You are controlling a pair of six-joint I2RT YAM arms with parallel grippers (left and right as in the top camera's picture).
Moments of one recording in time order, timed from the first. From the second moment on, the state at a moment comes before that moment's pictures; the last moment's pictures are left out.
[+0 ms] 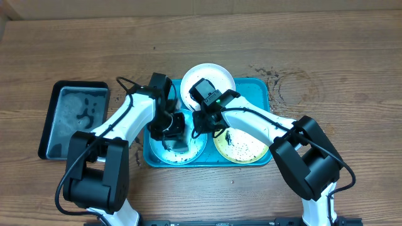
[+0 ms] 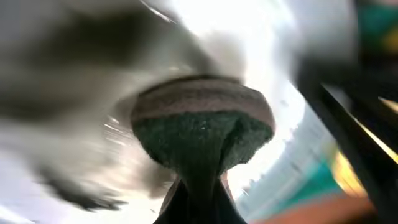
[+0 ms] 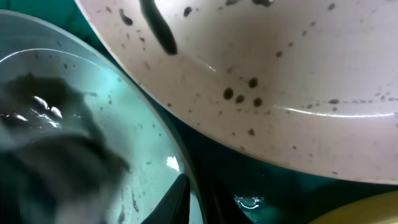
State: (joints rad) left arm -0.24 1.82 1.13 -0.92 0.37 -0.26; right arm 0.71 2.06 1.40 -0.66 -0.15 0.51
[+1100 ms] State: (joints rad) left arm -0.27 1.81 1.08 -0.87 -0.40 -0.67; right arm 0.73 2.06 1.40 -0.64 -0.19 0.51
